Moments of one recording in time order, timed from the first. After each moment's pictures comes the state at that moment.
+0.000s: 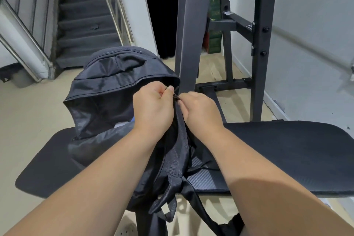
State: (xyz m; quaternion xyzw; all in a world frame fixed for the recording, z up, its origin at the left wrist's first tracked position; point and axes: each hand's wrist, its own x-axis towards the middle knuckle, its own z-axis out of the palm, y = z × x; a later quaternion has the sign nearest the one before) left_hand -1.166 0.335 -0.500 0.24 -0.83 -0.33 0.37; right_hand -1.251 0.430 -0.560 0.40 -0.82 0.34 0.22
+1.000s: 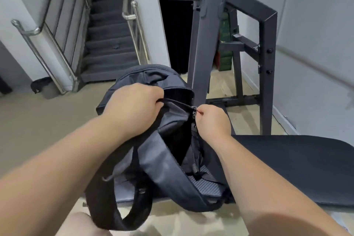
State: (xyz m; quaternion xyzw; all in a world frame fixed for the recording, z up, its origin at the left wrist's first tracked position) left_hand -1.075 0.318 -0.407 0.10 -0.97 0.11 0.19; right_hand -1.223 0.442 -0.528 0.23 -0.90 0.36 0.06
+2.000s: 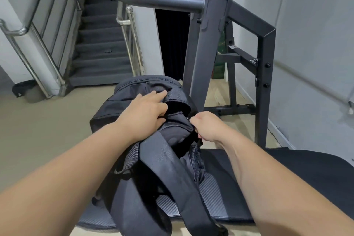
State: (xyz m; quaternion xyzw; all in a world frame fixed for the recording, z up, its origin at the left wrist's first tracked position) left_hand -1.140 0.248 -0.442 0.03 -0.99 0.06 0.10; right_hand -1.267 0.415 -0.501 0.29 -0.86 0.39 -0.19
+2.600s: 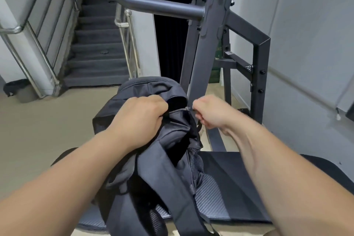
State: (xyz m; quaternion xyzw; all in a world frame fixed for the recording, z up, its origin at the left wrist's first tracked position) left_hand -1.105 0.265 -0.422 0.00 -0.97 0.09 0.23; right_hand -1.243 0.433 -0.429 0.28 -0.80 0.50 -0.19
